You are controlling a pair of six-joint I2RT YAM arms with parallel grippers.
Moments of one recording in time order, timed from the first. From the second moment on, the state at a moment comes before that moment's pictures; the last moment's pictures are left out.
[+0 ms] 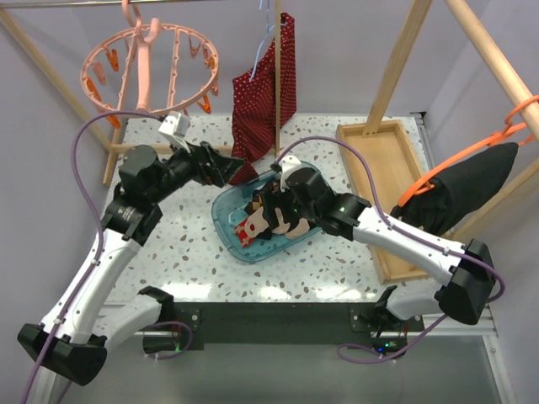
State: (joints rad) left arm -0.33 0.96 1.07 -0.16 0.36 -0.43; right arm 0.90 1.36 1.13 -0.40 0.15 0.31
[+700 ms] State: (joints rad) left arm -0.63 0.76 0.36 0.36 0.44 -0.68; right arm 0.90 0.55 0.44 -0.16 0.18 0.69
